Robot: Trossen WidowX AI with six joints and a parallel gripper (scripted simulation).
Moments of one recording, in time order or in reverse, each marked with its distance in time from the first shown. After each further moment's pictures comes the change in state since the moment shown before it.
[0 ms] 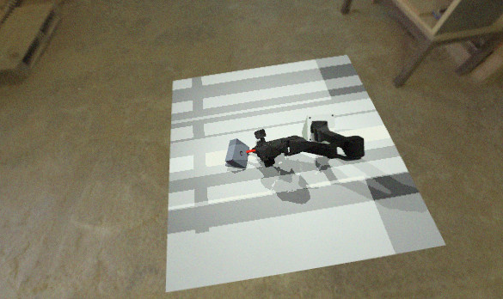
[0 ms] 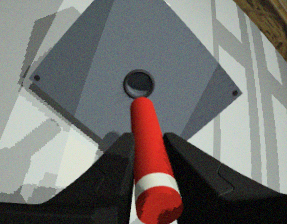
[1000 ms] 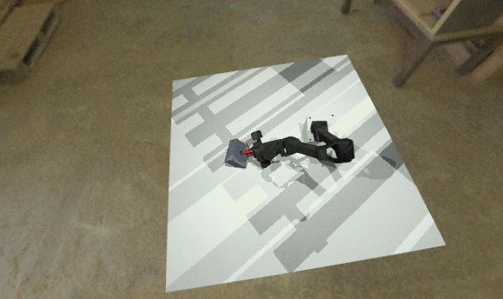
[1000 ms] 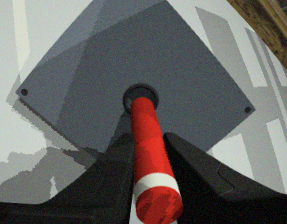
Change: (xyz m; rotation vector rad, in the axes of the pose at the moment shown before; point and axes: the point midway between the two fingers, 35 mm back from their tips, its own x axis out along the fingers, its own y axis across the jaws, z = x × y) arm 0.025 0.001 0.001 -0.010 -0.035 -0.011
